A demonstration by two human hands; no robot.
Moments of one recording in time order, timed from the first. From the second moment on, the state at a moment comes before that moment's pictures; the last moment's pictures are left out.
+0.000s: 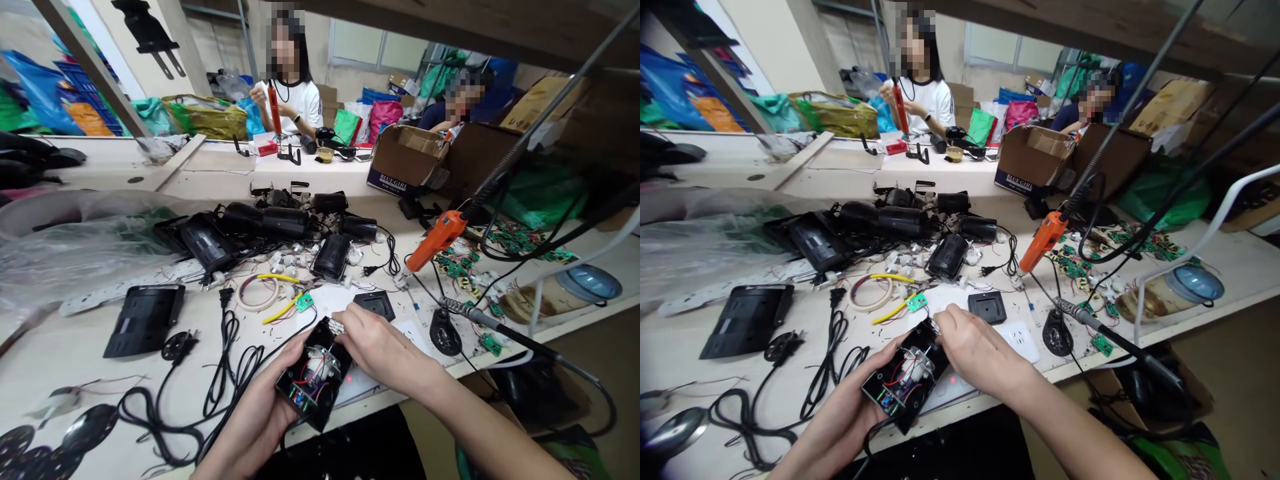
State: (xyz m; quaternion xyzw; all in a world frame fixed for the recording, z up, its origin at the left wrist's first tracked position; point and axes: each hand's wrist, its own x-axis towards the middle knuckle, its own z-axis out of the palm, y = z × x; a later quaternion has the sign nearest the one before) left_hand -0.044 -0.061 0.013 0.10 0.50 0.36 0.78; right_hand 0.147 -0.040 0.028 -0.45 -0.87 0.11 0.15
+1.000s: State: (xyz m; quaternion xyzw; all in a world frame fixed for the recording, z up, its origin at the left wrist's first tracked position) left_hand -0.058 -0.061 -0.013 0.06 0.39 0.38 0.84; right_hand 0.151 -0.059 0.039 -0.42 -0.77 0.15 0.45
